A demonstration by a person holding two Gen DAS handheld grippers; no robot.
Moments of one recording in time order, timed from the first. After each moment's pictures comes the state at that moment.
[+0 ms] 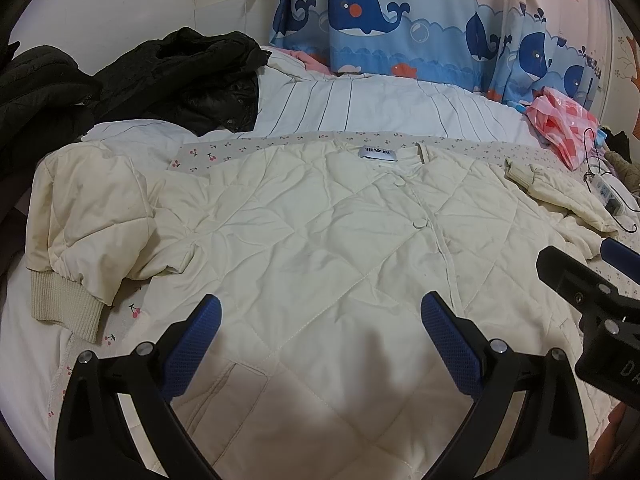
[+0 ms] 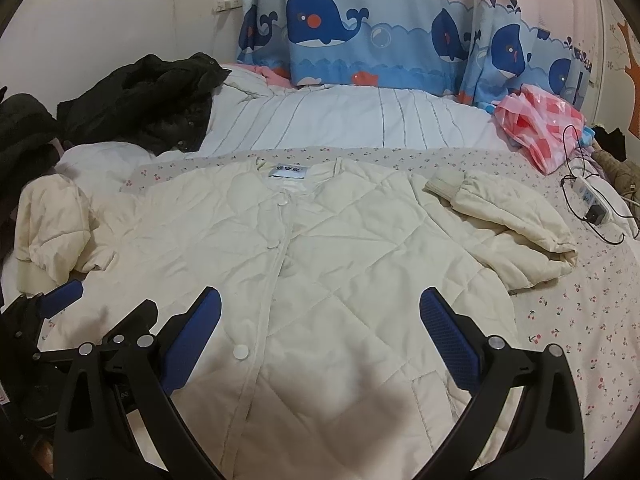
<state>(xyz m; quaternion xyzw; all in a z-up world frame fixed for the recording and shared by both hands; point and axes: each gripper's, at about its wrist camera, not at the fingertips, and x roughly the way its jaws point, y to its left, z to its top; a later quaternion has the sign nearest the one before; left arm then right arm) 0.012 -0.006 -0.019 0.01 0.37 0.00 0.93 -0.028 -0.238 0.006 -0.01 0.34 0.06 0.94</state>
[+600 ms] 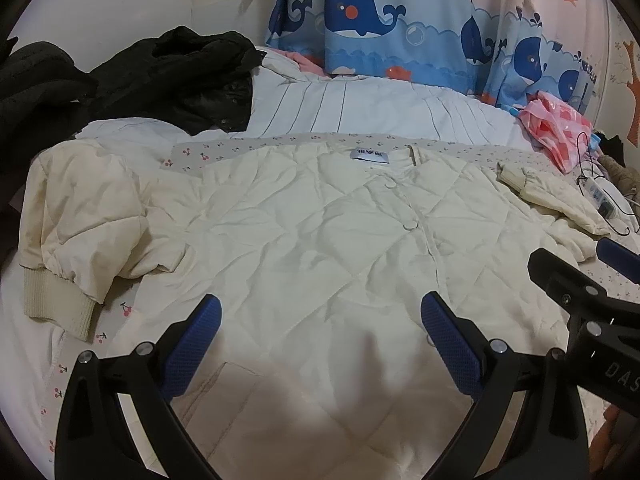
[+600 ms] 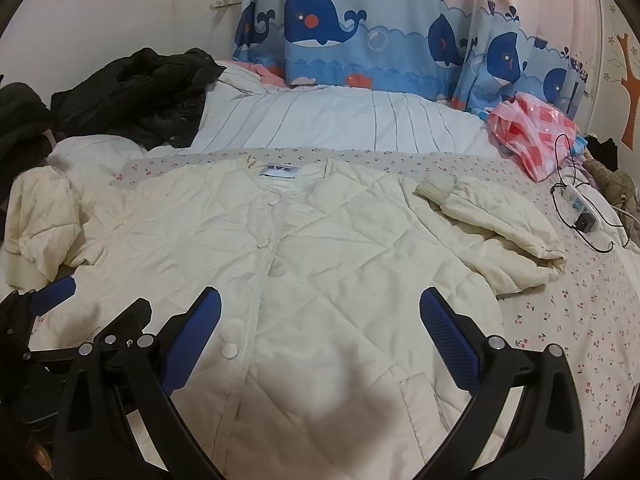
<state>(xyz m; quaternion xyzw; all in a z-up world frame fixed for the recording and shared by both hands) 0.010 -0.007 -0.020 0.00 0.37 -0.02 0.93 -0.029 -0.232 0.008 -0.04 0.34 0.04 0.94</state>
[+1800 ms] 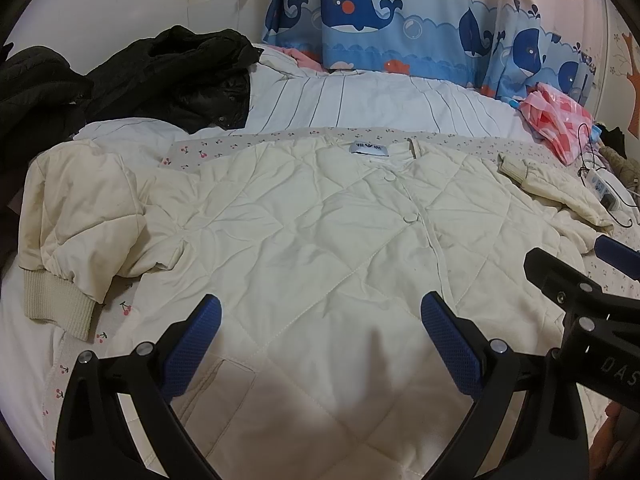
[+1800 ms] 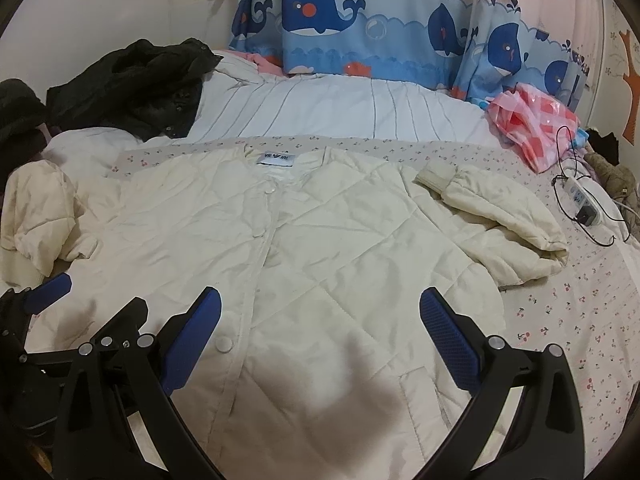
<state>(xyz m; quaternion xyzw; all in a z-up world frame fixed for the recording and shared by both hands) 0.013 -0.010 -0.022 0.00 0.38 -0.02 0.92 -0.022 -0.237 0.003 -0.03 0.36 0.05 0.93</state>
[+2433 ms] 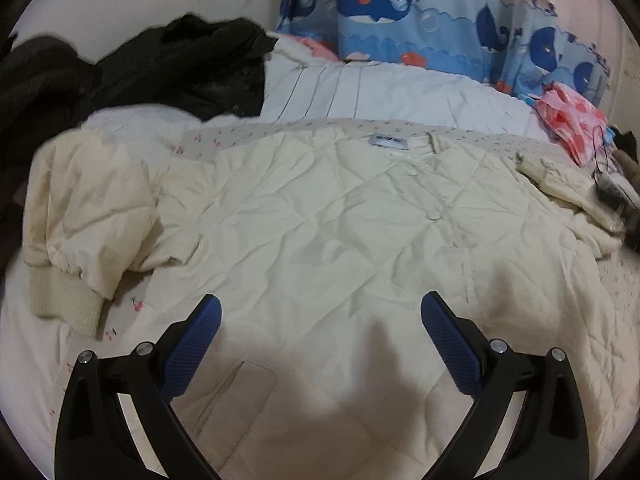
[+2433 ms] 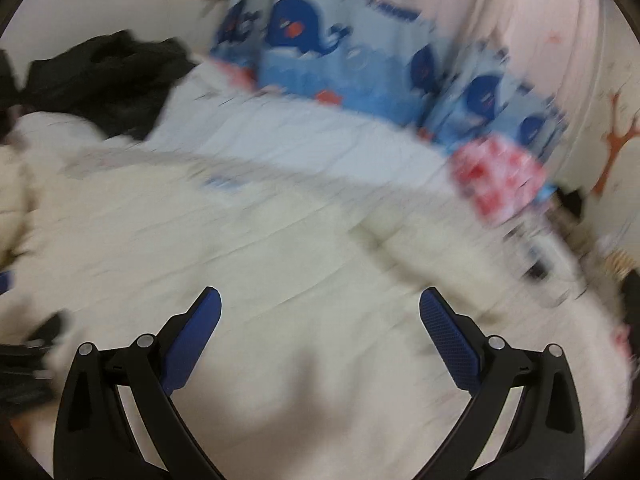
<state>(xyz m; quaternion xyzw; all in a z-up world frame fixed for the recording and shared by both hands) 0.025 0.011 -0.026 -0.01 0.41 0.00 0.91 0.018 -0.294 0.047 -0.14 0.29 -0.05 0.95</state>
